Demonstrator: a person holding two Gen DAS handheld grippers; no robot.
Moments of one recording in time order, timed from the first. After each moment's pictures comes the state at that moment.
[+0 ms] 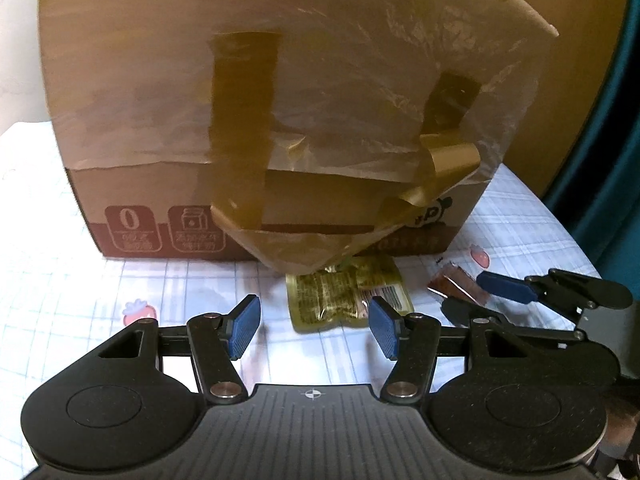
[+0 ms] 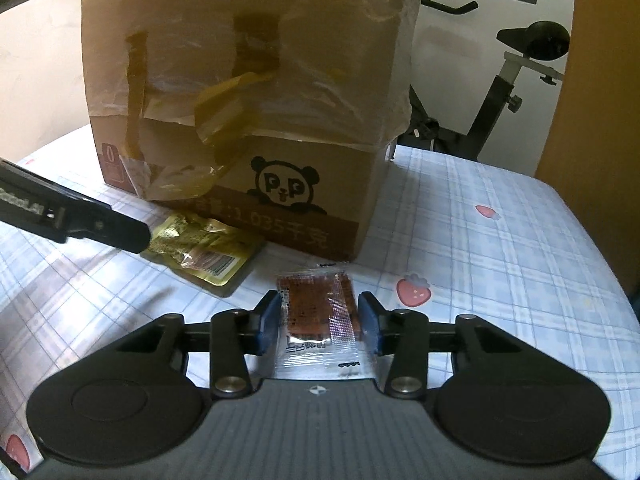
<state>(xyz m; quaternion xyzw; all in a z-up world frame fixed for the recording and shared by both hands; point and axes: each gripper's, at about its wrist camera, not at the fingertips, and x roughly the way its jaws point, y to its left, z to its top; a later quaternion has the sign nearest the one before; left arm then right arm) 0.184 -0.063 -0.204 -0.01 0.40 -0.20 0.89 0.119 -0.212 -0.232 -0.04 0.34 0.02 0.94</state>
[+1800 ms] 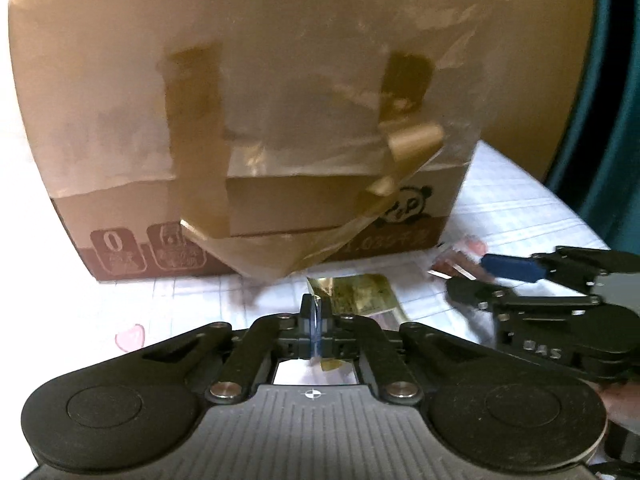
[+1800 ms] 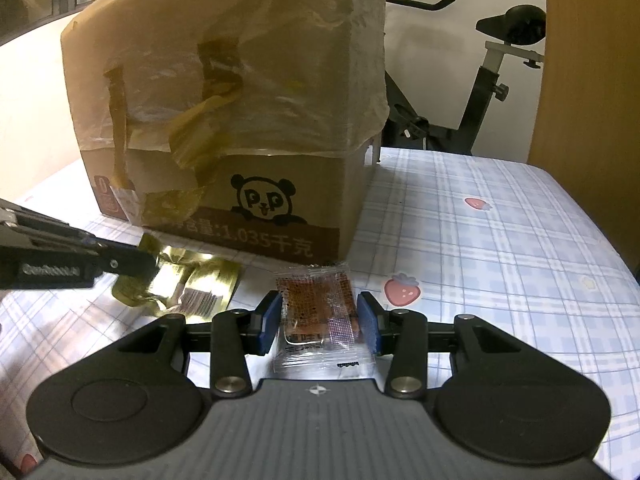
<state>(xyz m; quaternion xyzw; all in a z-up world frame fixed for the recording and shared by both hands) 0.174 -0.113 -0.215 0.04 0.36 -0.21 0.91 0.115 -0.225 -0.228 0.01 0.33 0.01 0.95</state>
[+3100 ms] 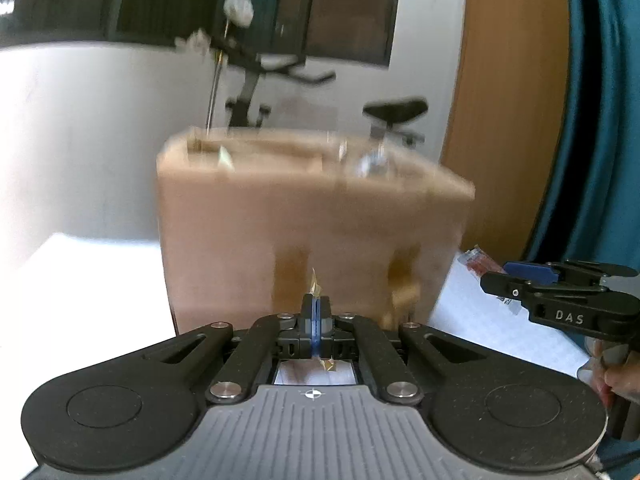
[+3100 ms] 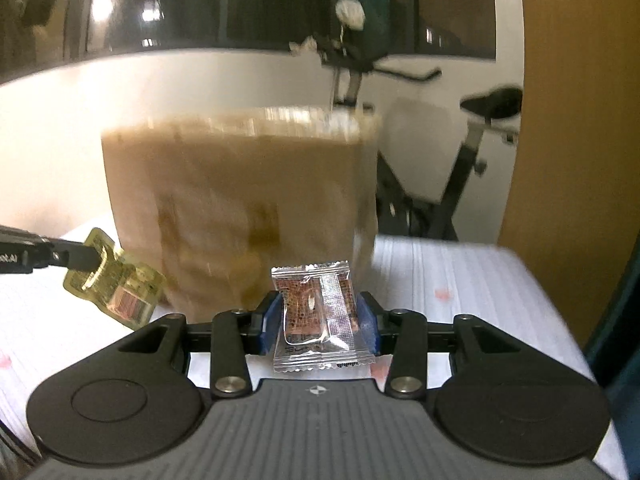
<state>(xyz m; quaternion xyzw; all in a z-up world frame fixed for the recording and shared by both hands) 0.118 -0.008 -0.091 -0.01 0.22 -0.22 0.95 0.077 -0.202 -0.118 -0.01 0.22 -0.01 0.98</state>
